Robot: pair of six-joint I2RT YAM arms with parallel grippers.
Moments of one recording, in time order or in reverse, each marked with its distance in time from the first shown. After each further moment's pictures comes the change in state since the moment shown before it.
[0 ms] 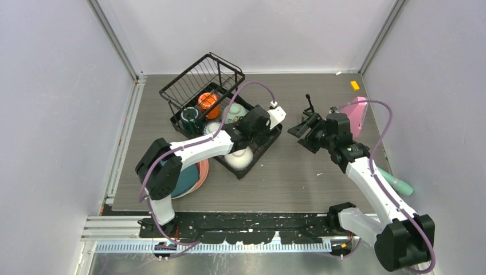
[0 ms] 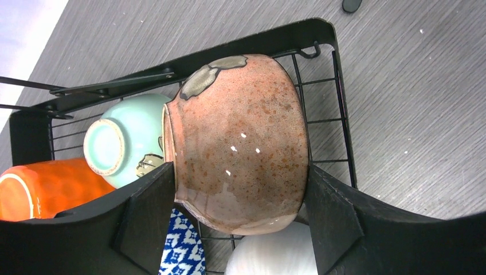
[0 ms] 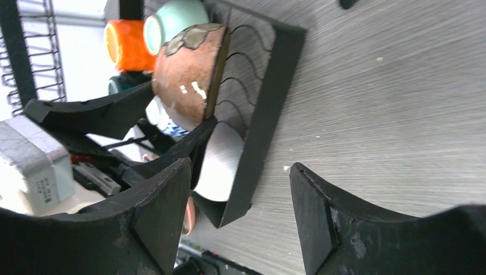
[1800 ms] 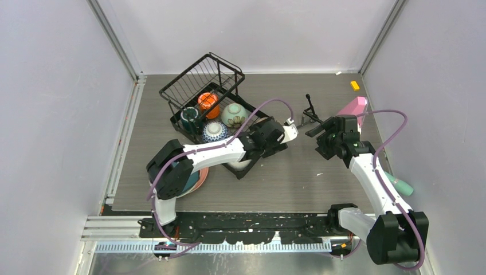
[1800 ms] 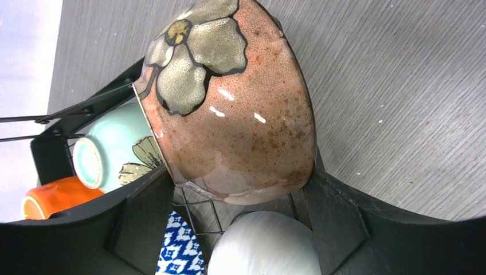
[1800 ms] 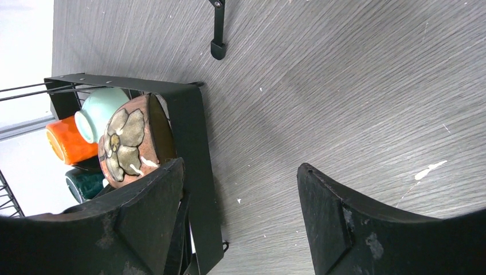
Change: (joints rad) left arm -0.113 0.079 0.049 -0.075 -0.104 0.122; right arm -0.159 0.028 0.007 -0.190 0.176 0.065
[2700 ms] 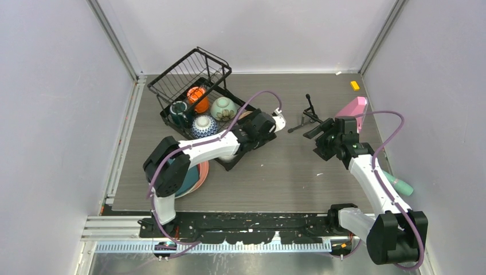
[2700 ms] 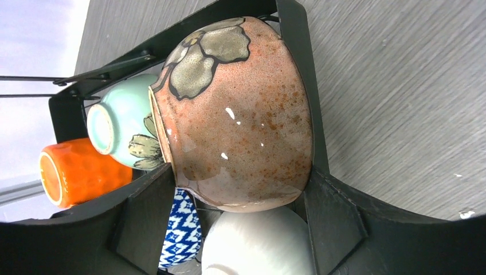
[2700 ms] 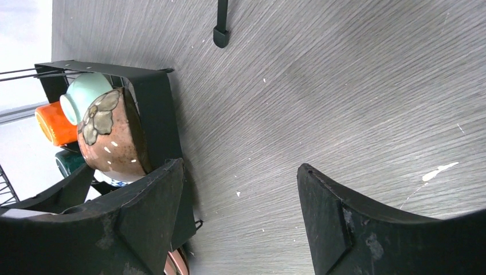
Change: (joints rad) left arm 0.077 -0.008 -0.007 -0.021 -0.109 0.003; right arm -0.001 -0.001 -0.025 0.027 -0.048 -0.018
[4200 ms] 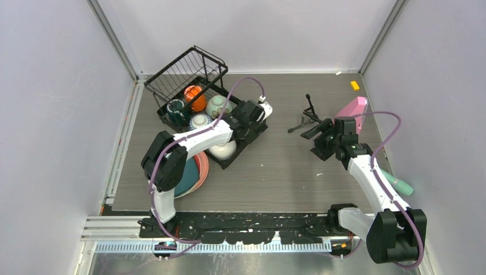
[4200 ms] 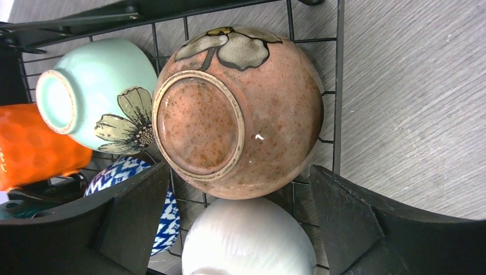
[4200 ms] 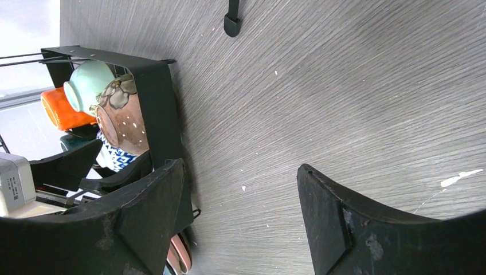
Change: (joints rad) left arm 0.126 0.024 0.066 -0.128 0.114 -0.150; right arm -0.002 0.009 -0.027 0.053 -0.063 -0.004
